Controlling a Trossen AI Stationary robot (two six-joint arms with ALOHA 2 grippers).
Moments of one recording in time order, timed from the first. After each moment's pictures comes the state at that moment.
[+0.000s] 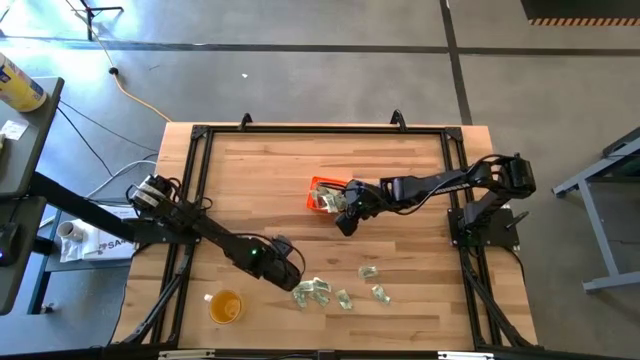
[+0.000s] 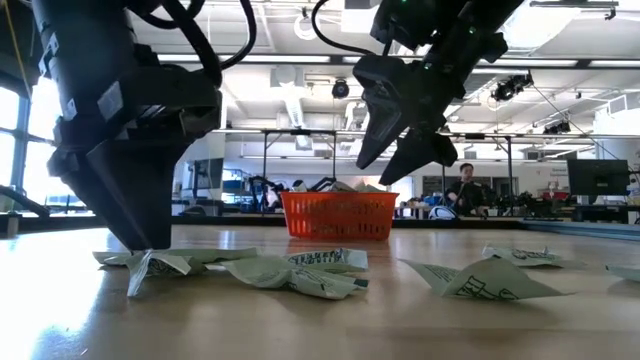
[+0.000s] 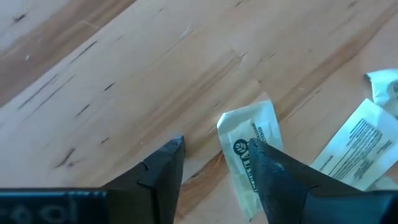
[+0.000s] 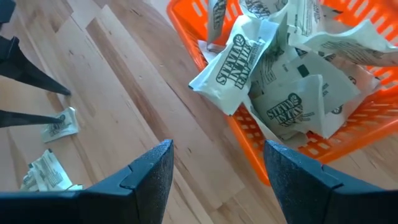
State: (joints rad) left arm -0.48 1.81 1.00 -0.53 -0.21 -1.35; right arm -0.03 1.63 0.98 -0.27 0.02 0.74
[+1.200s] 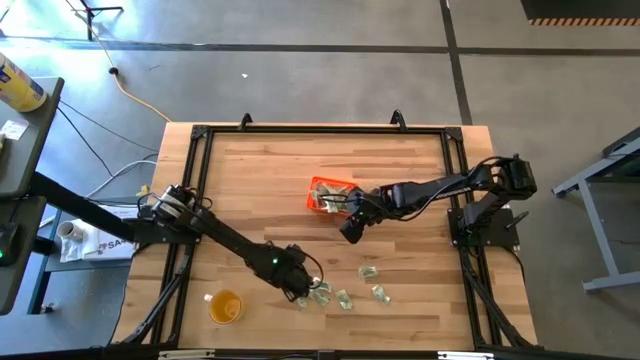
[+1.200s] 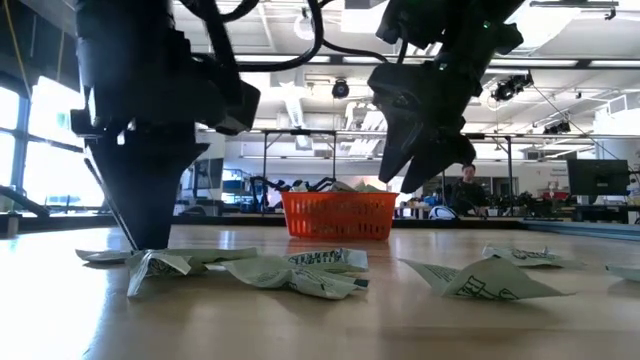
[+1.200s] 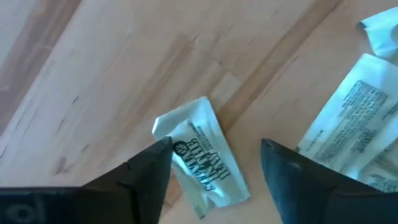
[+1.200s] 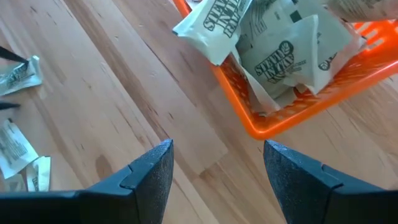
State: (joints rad) left arm -0.46 1.96 1.30 -0.84 -0.17 -1.12; right arm 0.03 1.63 0.98 -0.39 0.08 0.75
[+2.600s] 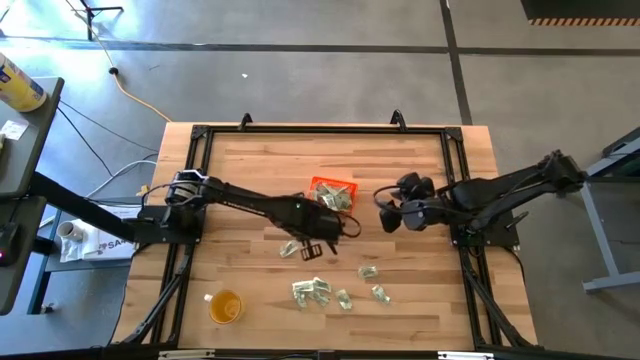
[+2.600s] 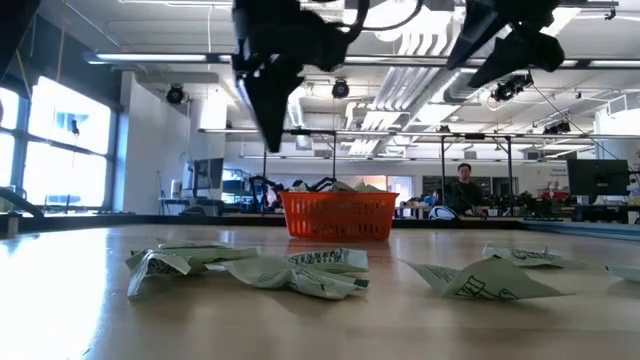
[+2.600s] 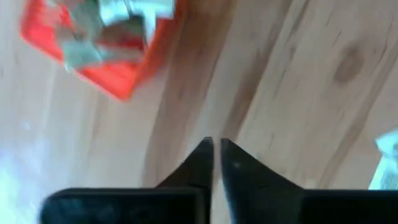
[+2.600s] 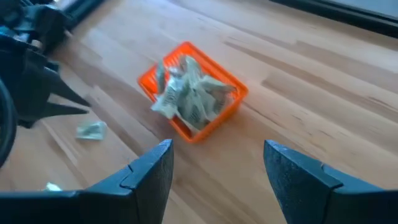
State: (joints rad) left arm -0.18 1.98 1.70 -1.19 -0.28 -0.48; right arm 0.28 1.14 0.98 -0.80 0.61 1.08
